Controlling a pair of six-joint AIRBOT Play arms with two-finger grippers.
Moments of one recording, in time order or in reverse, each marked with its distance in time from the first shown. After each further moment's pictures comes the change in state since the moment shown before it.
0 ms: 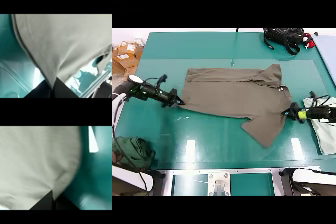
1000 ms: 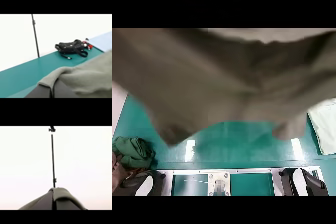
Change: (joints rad) left arm 0.000 0.899 0.752 0.096 0.007 -0.074; right arm -0.028 0.803 0.931 0.033 -0.111 0.212
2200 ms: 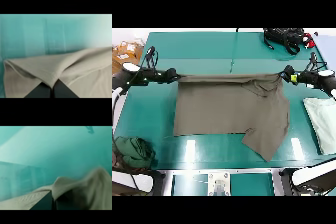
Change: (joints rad) left arm -0.061 -0.858 -0.639 -0.183 0.510 0.232; right arm 0.288 -1.159 -0.332 0.192 -0.220 -0.232
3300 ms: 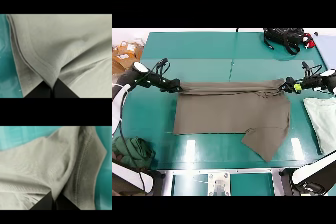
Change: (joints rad) left arm -0.023 -0.103 0.074 0.266 -0.255 -0.132; right arm -0.087 -0.120 0.130 -0.311 0.417 0.058
